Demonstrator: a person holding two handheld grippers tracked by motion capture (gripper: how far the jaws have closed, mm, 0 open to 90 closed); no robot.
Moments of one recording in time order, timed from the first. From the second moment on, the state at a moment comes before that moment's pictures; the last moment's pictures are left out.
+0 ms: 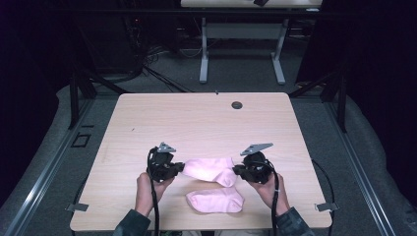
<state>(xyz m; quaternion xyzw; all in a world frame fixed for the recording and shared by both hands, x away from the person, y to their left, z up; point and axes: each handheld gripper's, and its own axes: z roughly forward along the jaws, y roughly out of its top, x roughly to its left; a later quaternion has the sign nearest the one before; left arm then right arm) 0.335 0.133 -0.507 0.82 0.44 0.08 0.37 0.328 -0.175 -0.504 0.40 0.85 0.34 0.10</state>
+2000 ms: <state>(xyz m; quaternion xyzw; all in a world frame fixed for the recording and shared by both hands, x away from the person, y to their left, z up) 0.274 0.103 -0.562 0.86 0.41 0.13 0.28 0.274 -0.179 -0.562 0.38 0.87 0.31 0.07</state>
